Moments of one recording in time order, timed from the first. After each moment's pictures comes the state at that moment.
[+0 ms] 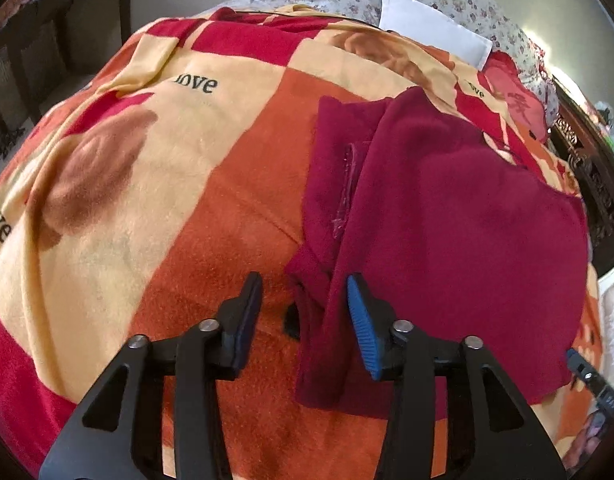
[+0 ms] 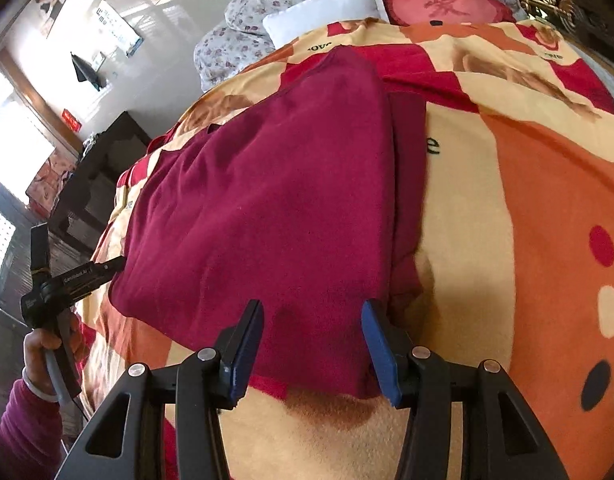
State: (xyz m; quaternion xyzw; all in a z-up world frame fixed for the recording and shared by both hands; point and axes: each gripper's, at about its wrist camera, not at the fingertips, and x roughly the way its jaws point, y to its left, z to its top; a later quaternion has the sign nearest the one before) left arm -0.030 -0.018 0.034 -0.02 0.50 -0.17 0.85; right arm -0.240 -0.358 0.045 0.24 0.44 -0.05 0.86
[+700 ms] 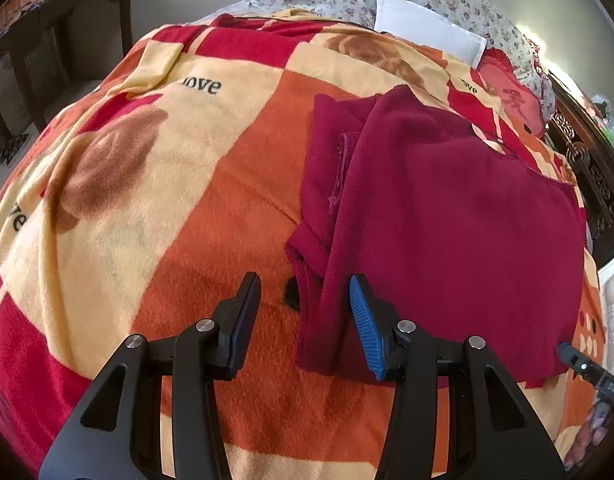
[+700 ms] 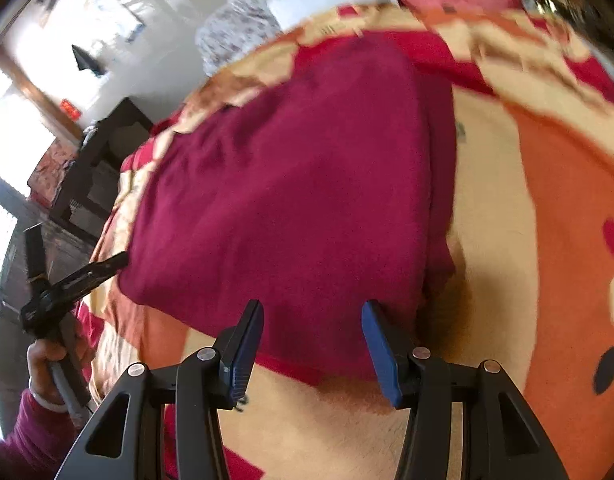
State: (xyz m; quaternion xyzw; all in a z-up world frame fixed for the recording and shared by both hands) left arm -0.045 -0.012 0.041 -0.02 0.50 -0.17 0.85; right arm -0.232 -0.347 0.037 0.28 0.47 -0.04 0.84
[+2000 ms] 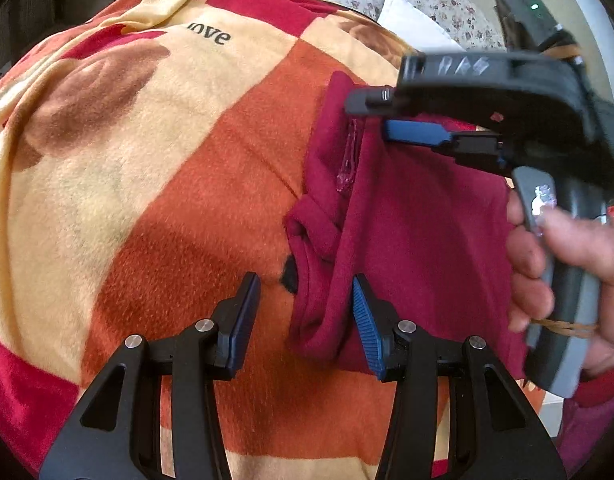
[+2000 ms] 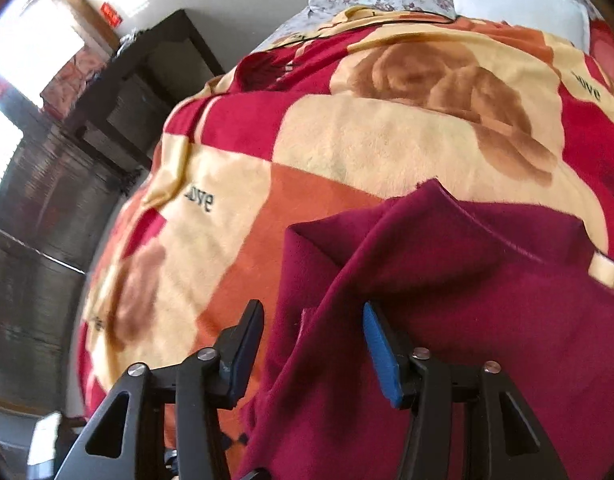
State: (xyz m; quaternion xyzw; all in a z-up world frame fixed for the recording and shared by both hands) left arm -0.039 0.016 0.019 -0.13 0.53 -0.22 0.81; right arm 0.072 -0.154 0.044 0.12 0.55 0.06 0.83
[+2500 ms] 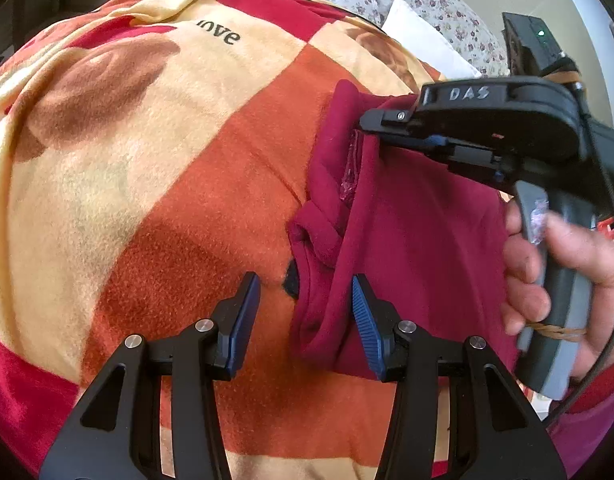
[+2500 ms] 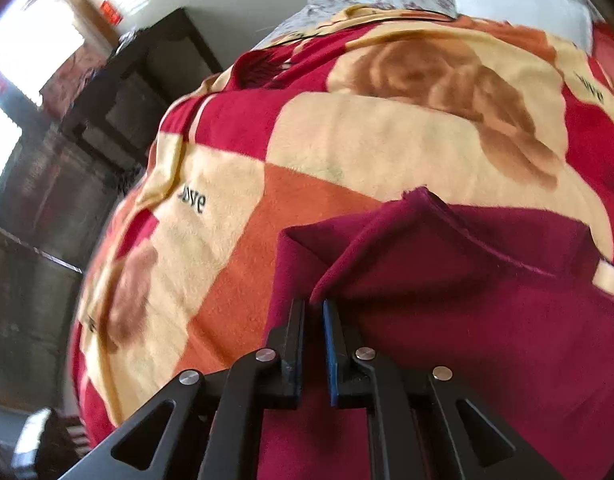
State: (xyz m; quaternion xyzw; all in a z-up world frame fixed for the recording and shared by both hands) left arm -0.033 0.030 0.018 -0.16 0.53 -0.22 0.80; right arm 0.078 -0.159 0.044 0.14 0.55 0.06 0.82
